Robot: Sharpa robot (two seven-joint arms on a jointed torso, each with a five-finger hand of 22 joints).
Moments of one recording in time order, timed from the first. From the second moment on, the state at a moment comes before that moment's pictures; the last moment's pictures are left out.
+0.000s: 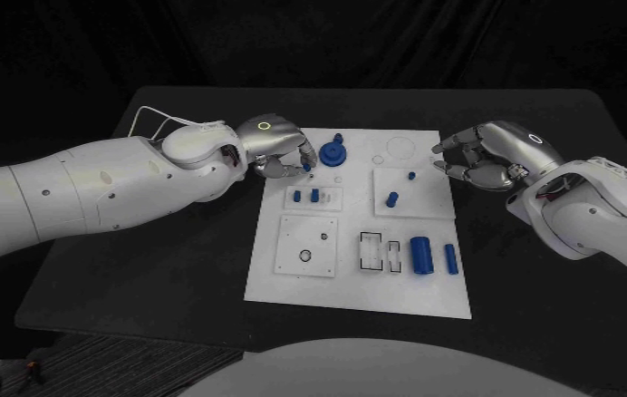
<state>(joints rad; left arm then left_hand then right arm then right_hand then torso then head) 1.31 -0.77 -0.22 1.40 -1.69 -0.36 0.24 1.52 -0.09 0.29 0.11 0.20 1.05 0.07 0.12 0.33 1.06 0.02 0.25 0.27 1.45 -0.05 1.41 1.27 0.05 1.47 0.07 1.42 1.31 1.29 -1.10 -0.25 1.69 -1.43 -0.62 0.02 1.35 -0.05 0.20 0.17 0.38 0.96 0.10 0.13 0.08 1.46 0.01 1.27 1.30 1.46 -0.06 1.33 1.18 0.06 1.47 0.05 1.31 1.31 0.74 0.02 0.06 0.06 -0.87</state>
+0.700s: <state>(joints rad) 1.30 -0.75 -0.22 1.40 -1.69 -0.34 0.23 1.51 -0.09 0.29 0.11 0.20 1.05 0.07 0.11 0.34 1.06 0.02 0.24 0.27 1.45 -0.05 1.40 1.26 0.05 1.47 0.07 1.42 1.31 1.29 -1.10 -0.25 1.69 -1.43 -0.62 0.02 1.36 -0.05 0.21 0.17 0.38 0.96 0.10 0.13 0.08 1.46 0.01 1.27 1.31 1.46 -0.06 1.33 1.18 0.06 1.47 0.05 1.31 1.31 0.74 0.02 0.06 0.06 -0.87</state>
